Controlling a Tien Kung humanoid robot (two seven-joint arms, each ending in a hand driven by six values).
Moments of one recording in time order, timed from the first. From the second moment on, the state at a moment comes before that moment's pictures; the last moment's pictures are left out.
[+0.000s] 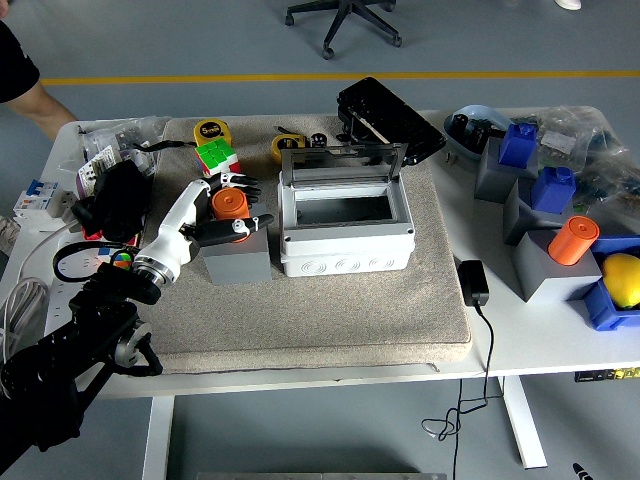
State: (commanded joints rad) left arm -0.38 0.20 -0.93 -1.12 0.97 0.14 -0.21; right arm 0.13 -0.17 0.37 0.28 0.29 -0.15 0.00
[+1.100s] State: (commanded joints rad) left arm -0.43 0.15 -0.91 -1.06 0.85 0.12 -0.23; right arm 0.13 -0.17 0.36 0.28 0.29 -0.16 0.01
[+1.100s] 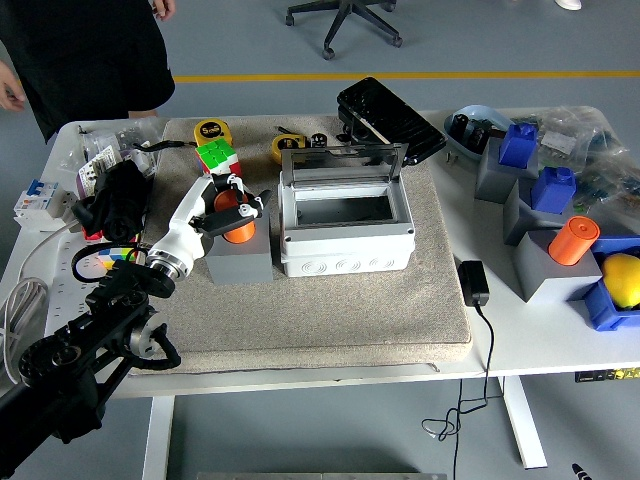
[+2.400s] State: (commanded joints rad) left arm -0.59 0.21 -0.80 -1.30 1.19 0.09 0.00; right arm 0.13 -0.17 0.37 0.28 0.29 -0.16 0.02
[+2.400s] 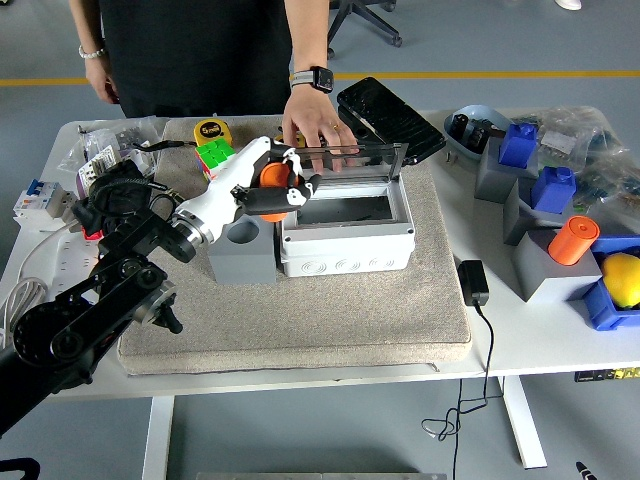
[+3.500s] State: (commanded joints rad) left arm -0.90 0.01 -0.51 -1.06 1.38 0.15 0.26; right arm 0.13 -0.18 0.36 0.29 0.28 -0.17 0.02
